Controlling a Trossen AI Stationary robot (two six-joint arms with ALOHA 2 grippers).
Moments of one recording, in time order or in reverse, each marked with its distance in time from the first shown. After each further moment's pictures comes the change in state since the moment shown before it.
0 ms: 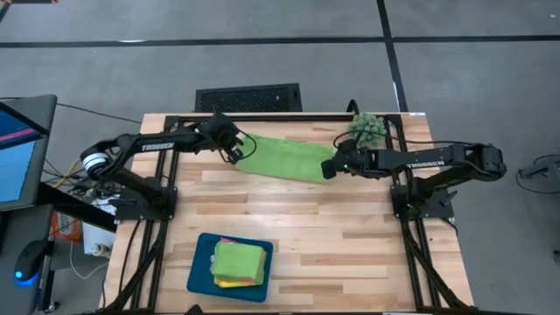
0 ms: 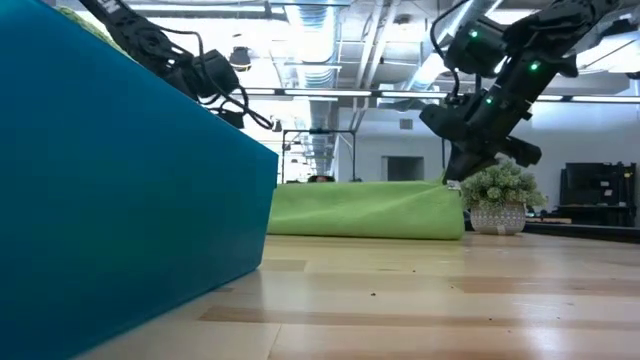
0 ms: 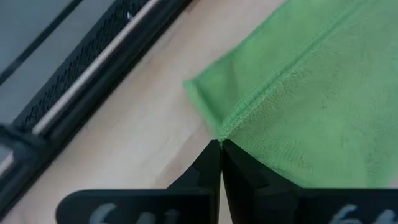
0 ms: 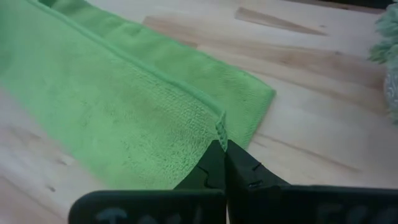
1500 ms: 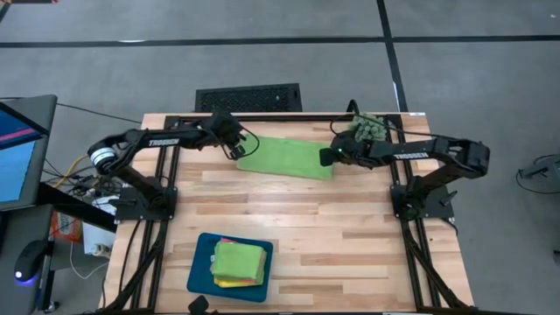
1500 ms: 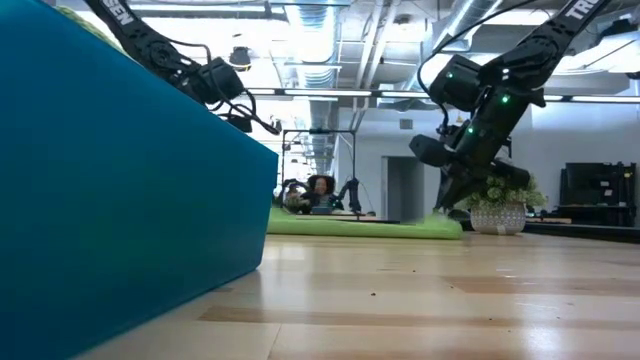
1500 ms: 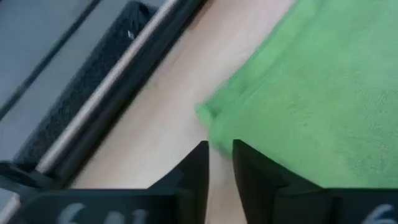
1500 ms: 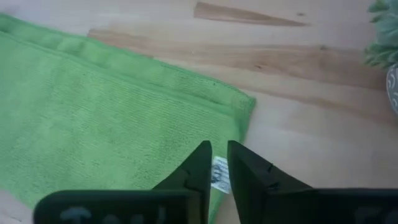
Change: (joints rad) left arm 0.051 0.081 0.020 0.116 0.038 0.130; right arm -0.212 0.152 0.001 0.138 -0.116 -0.018
